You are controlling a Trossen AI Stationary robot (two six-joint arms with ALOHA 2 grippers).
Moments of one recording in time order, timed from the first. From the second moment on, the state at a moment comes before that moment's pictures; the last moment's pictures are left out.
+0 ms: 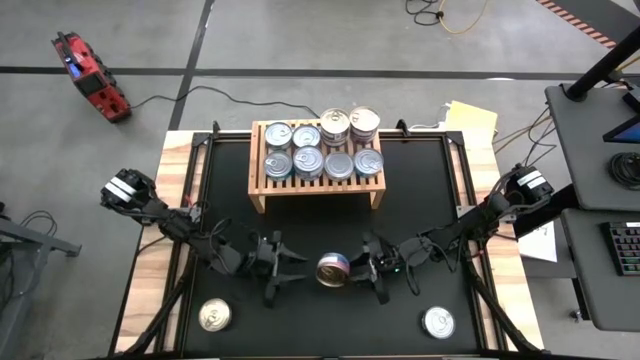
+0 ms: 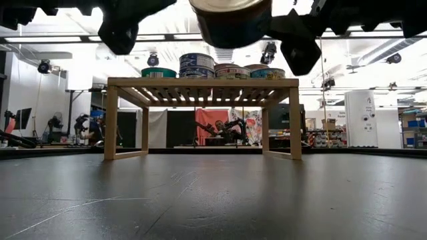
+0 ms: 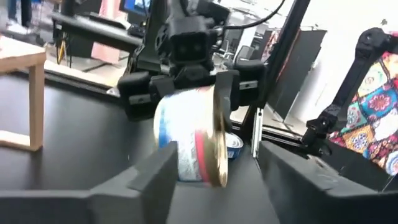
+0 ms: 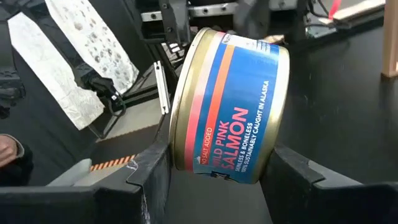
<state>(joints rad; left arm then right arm) -0.57 1.52 0.56 0.97 -0.54 -0.33 0.44 1.57 0.63 0.80 0.21 0.44</state>
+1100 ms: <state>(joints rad) -0.50 1.52 0.59 0.93 -0.47 -0.35 0.41 1.57 0.75 0.68 0.21 0.27</state>
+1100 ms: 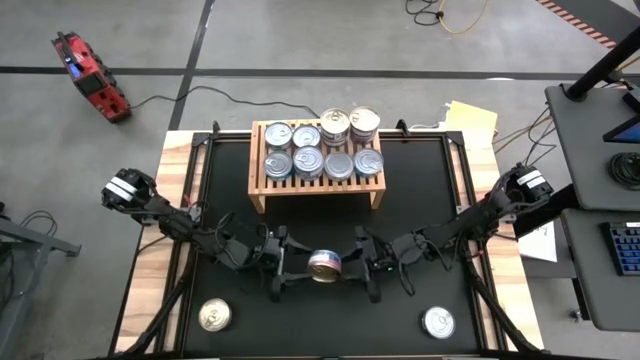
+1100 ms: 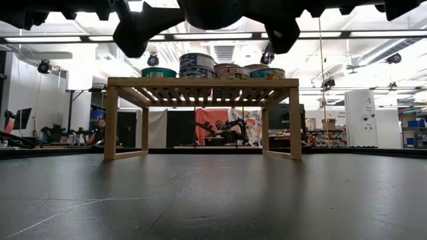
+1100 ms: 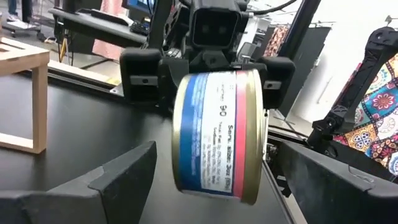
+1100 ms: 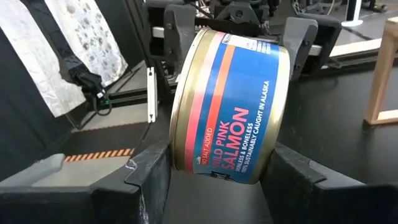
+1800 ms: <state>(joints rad) -0.50 1.60 0.67 0.94 -0.49 -0.25 0.39 1.57 0.77 0.66 0.17 0.23</state>
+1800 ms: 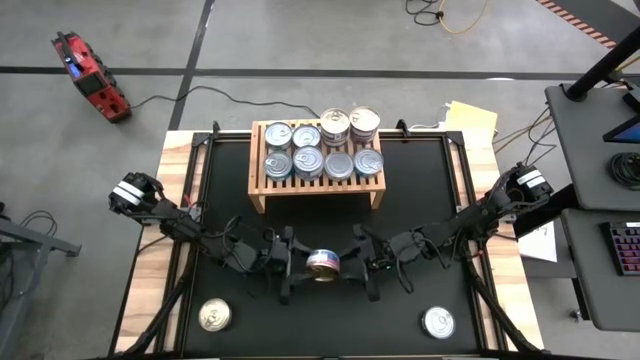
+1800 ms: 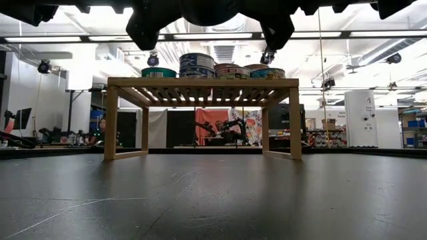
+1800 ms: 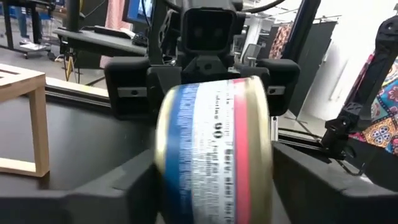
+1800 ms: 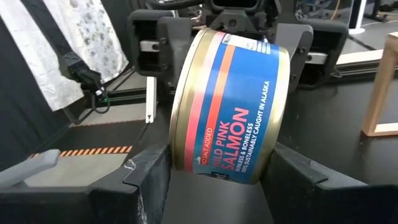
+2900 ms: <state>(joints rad) -0.50 1.47 0.67 0.92 -0.43 -0.78 0.41 1.45 0.77 0.50 0.19 0.18</state>
